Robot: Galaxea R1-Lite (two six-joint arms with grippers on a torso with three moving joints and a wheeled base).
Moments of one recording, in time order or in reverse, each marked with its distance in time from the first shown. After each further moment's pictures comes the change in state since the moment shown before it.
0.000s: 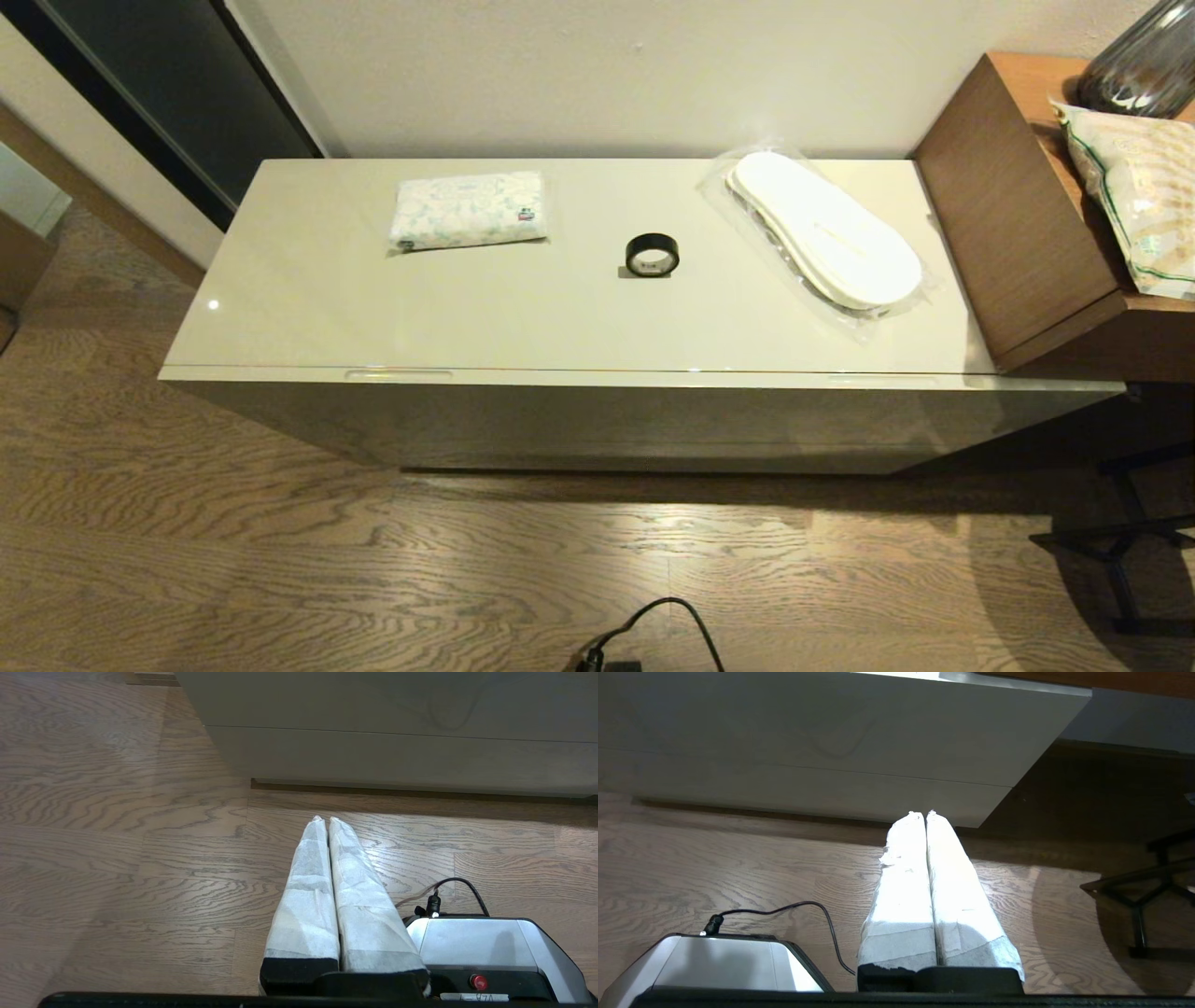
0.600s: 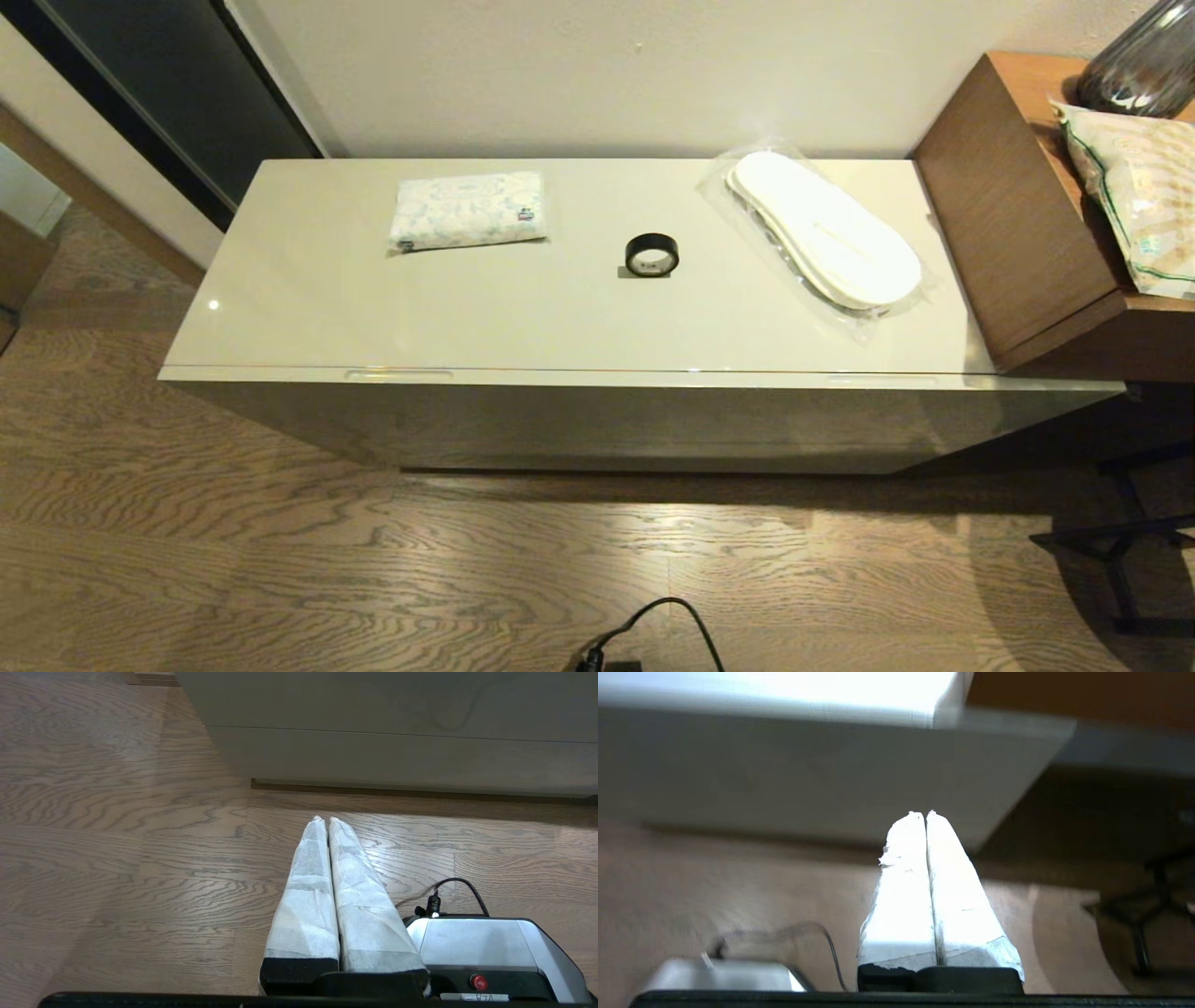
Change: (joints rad) left arm 0.000 0.000 0.000 0.000 0.000 0.000; right arm -0.001 0.021 -0.084 -0.012 -0.001 0.027
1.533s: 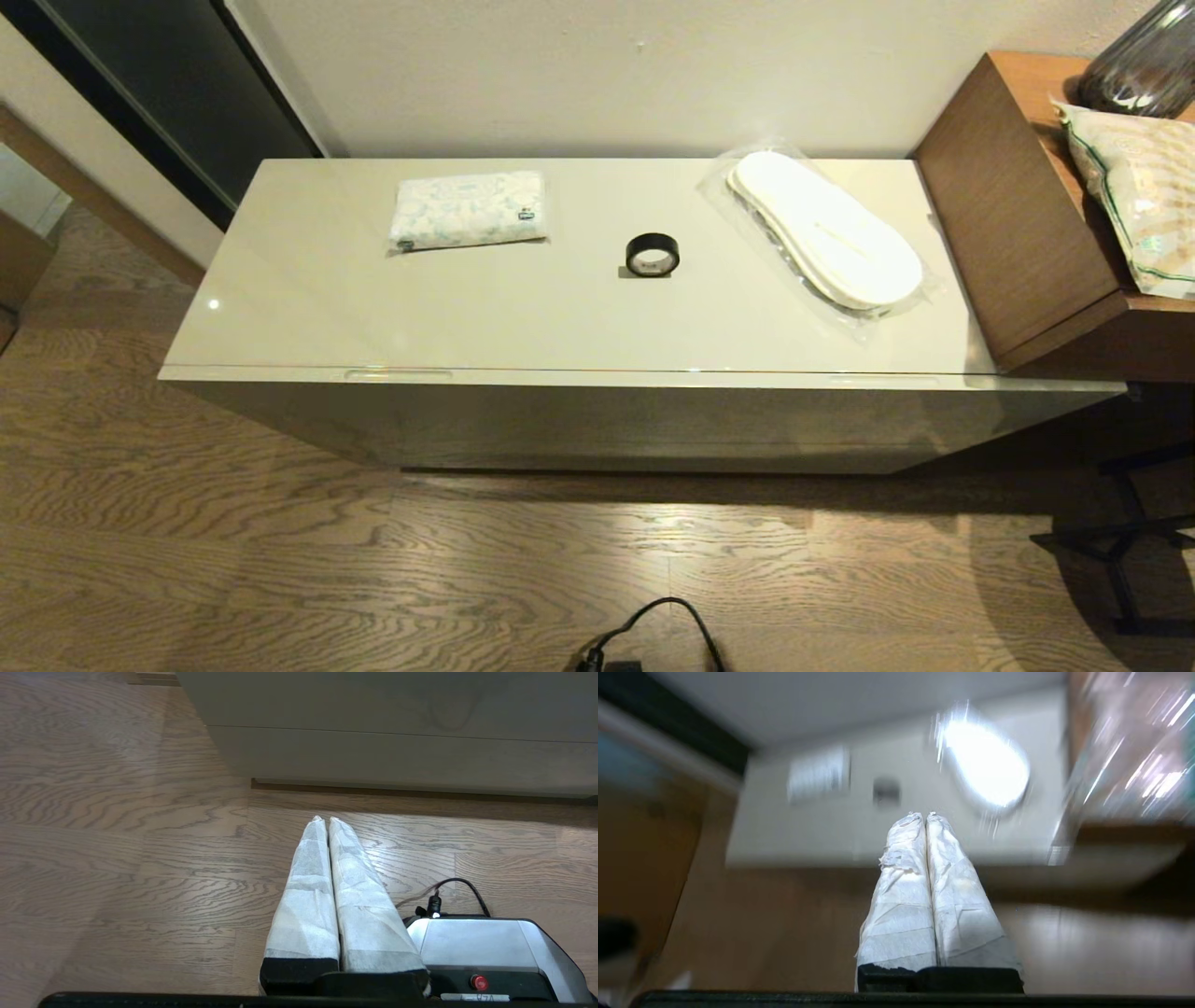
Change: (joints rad) left arm 0.001 0.000 0.000 0.000 0.000 0.000; right arm 0.044 0.818 -1.730 0.952 0.216 0.376
